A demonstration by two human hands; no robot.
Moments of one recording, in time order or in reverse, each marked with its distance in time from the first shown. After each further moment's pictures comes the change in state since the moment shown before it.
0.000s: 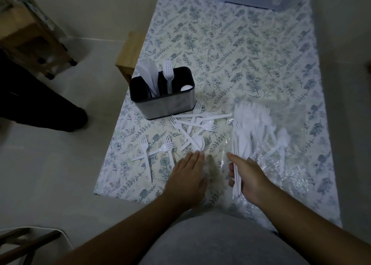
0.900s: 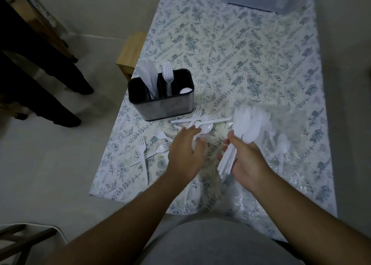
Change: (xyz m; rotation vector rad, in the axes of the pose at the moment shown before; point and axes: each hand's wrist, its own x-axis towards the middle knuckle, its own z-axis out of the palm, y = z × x) left_hand 0.046 0.013 -0.048 -0.687 0.389 -0.234; right_hand -0.006 -0.050 0.025 0.276 -0.071 -0.153
